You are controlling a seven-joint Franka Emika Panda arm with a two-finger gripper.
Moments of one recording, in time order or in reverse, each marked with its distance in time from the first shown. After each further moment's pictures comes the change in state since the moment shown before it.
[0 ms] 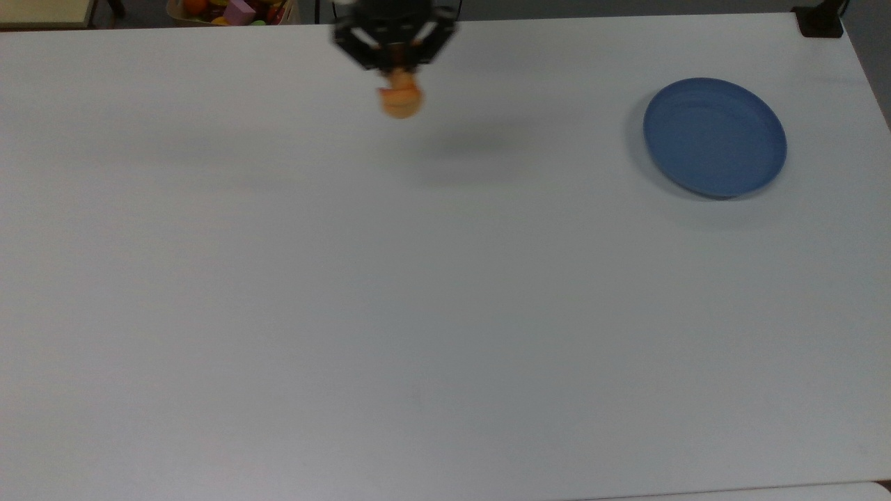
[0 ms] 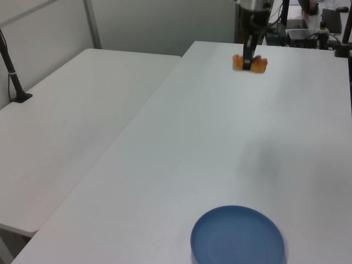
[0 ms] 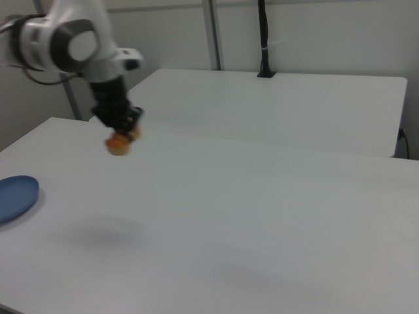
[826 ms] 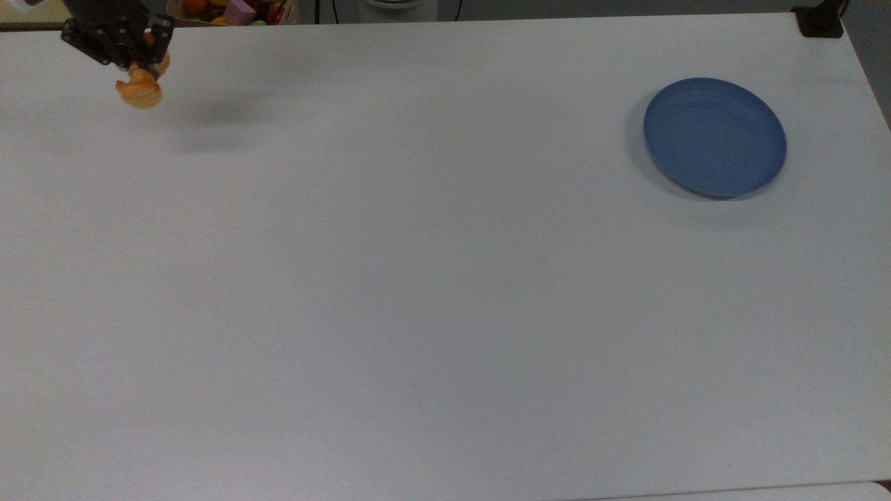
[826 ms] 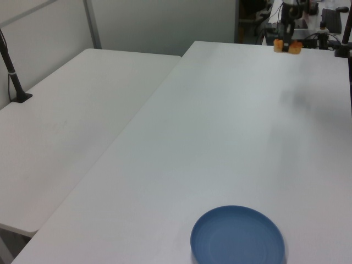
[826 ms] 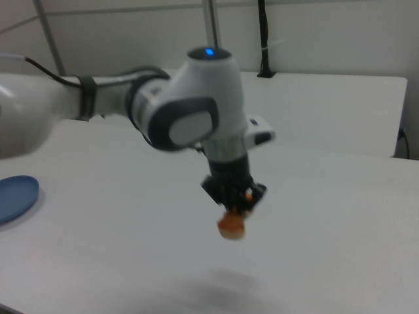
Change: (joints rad) arm -0.139 0.056 -0.429 -0.159 0.040 0.176 -0.537
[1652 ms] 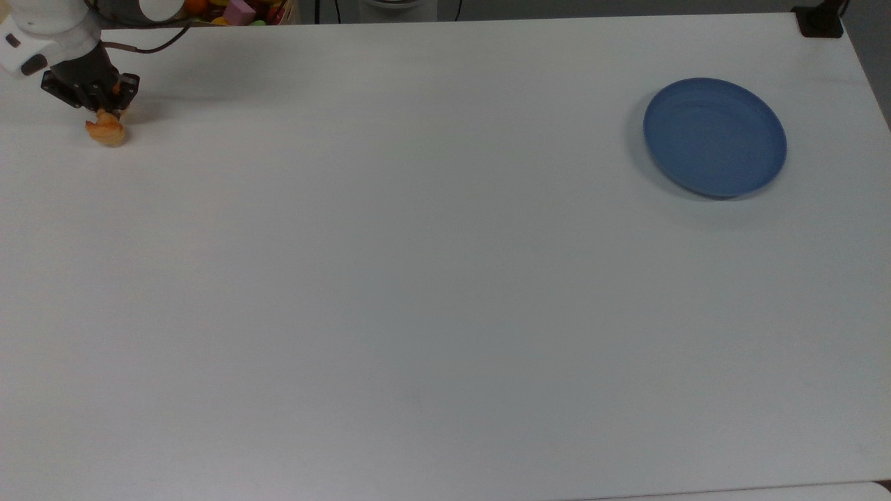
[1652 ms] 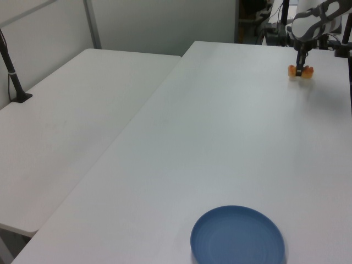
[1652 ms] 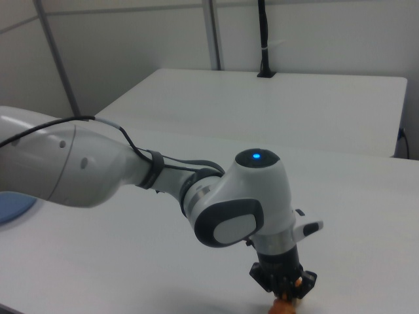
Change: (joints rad) arm -0.164 0.240 -0.008 -0.119 0.000 0.361 -0.184
